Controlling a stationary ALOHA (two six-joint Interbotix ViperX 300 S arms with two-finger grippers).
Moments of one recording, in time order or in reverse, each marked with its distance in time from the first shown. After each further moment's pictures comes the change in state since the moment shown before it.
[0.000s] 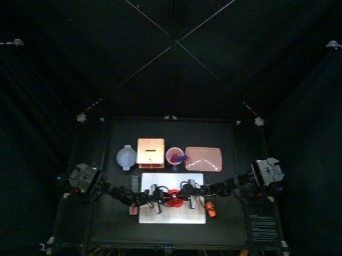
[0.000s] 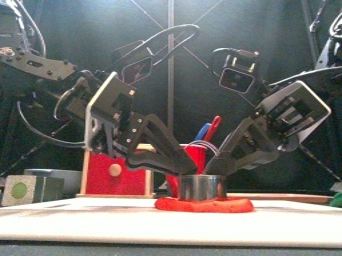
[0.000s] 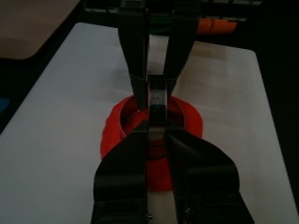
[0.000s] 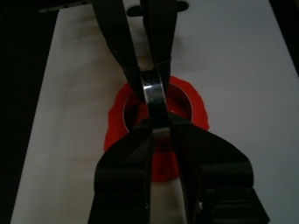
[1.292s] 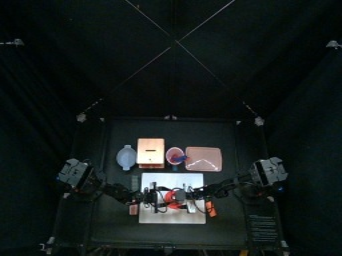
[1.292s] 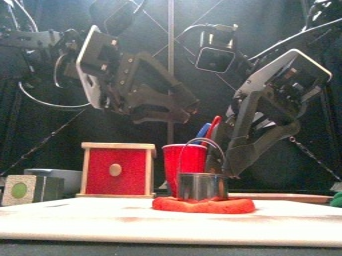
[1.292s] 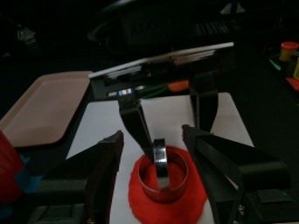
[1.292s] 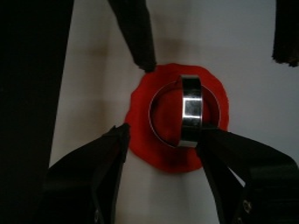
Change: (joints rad) left arm -0.002 -0.138 0.069 0.144 -0.212 0.140; right arm -0.023 -0.034 -0.202 -0.103 0.472 0.009
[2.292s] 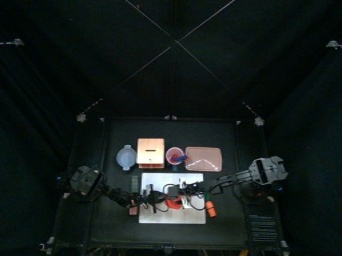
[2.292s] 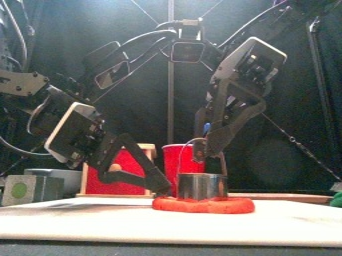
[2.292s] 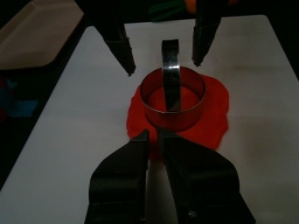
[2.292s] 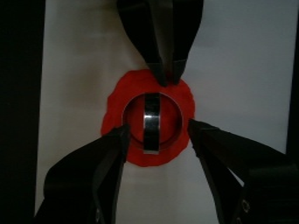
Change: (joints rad) left arm -0.040 0.166 0.006 -0.153 0.000 -0.003; right arm -0.054 -0.008 -0.169 -0.061 0.325 0.009
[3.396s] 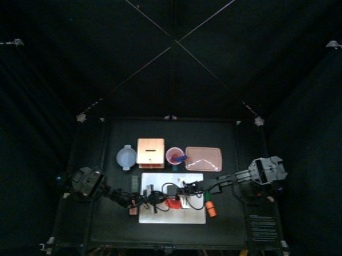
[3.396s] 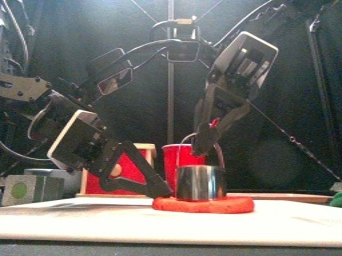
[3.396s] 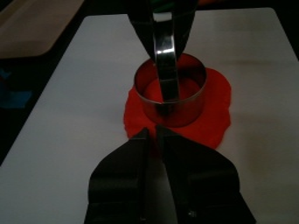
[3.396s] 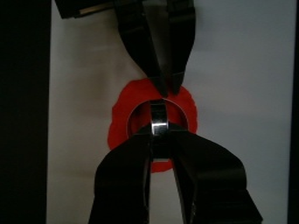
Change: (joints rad) left arm -0.002 0.021 -0.017 -0.028 0.034 -0.018; right arm -0.009 -0.014 -0.018 0.043 -0.002 0.000
